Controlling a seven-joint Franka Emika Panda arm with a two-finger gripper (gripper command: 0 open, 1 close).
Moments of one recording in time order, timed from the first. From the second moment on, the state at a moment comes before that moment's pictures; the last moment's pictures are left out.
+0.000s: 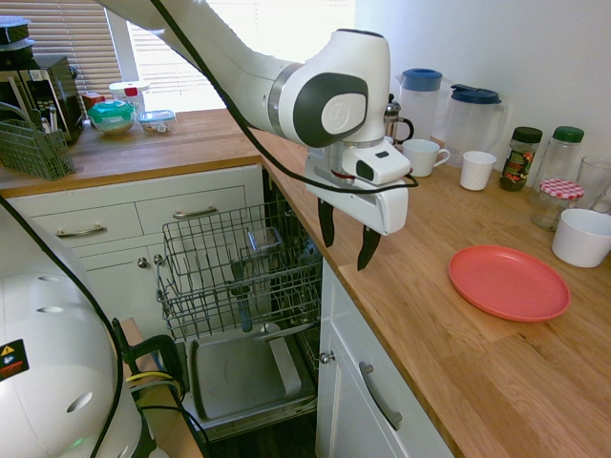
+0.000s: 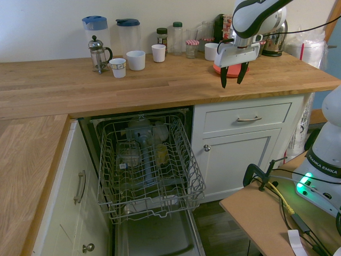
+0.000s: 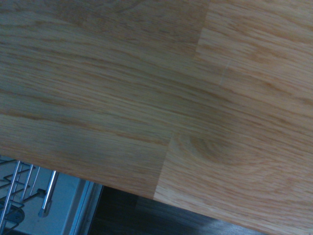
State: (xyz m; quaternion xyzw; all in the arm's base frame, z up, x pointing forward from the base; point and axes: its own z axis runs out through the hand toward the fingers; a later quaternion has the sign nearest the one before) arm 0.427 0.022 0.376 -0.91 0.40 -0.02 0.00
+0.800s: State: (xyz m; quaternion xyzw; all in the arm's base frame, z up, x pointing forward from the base) arm 0.461 -0.102 0.435 -0.85 0.52 -0.07 0.09
